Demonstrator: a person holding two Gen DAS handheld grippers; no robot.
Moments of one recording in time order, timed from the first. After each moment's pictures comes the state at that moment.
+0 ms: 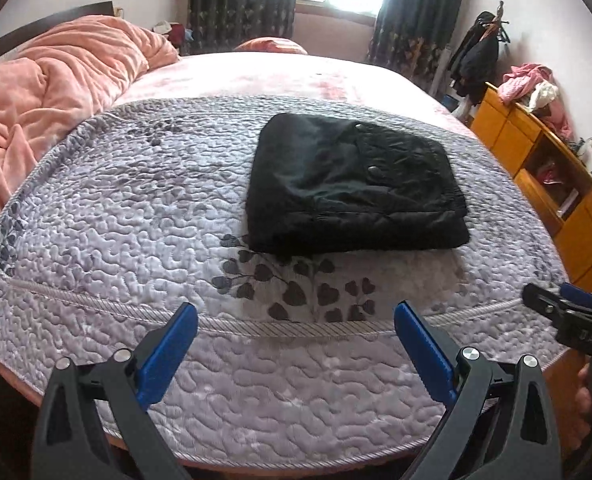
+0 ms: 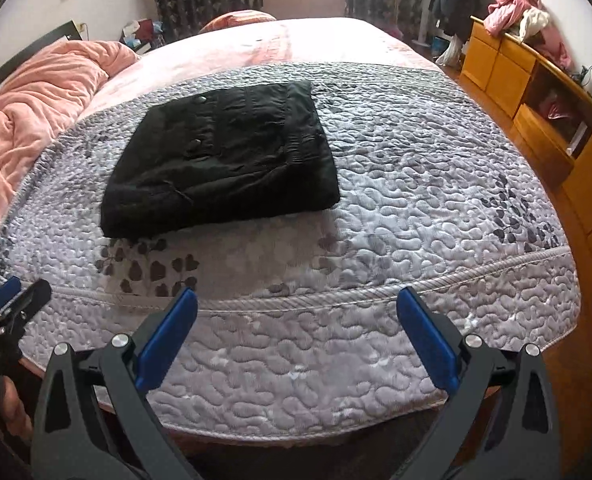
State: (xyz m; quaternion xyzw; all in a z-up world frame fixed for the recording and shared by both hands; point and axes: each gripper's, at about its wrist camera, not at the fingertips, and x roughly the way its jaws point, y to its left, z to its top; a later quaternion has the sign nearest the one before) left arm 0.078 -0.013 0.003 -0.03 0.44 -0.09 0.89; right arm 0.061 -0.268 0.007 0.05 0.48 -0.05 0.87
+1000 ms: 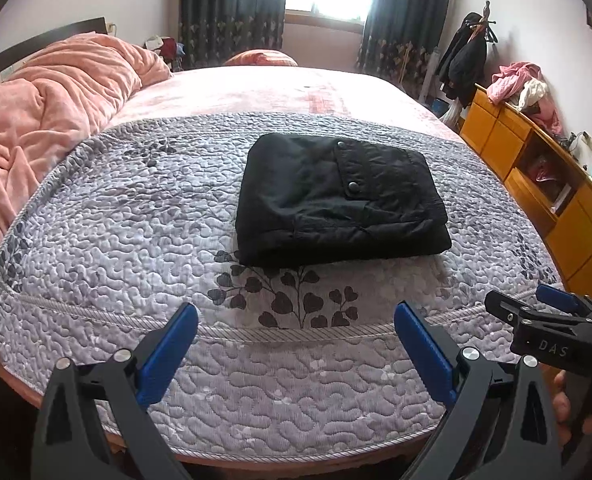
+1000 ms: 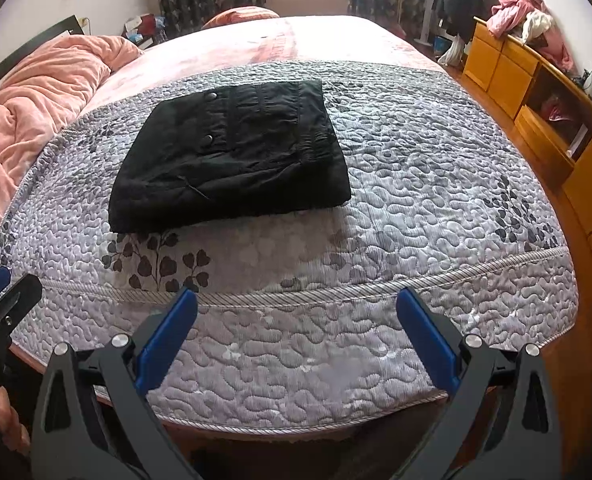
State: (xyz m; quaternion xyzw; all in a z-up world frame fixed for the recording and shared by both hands) left arm 0.066 -0.024 0.029 -0.02 0.42 -0.10 0.90; right arm 0.066 -0.256 0.009 0.04 0.49 -0.05 0.87
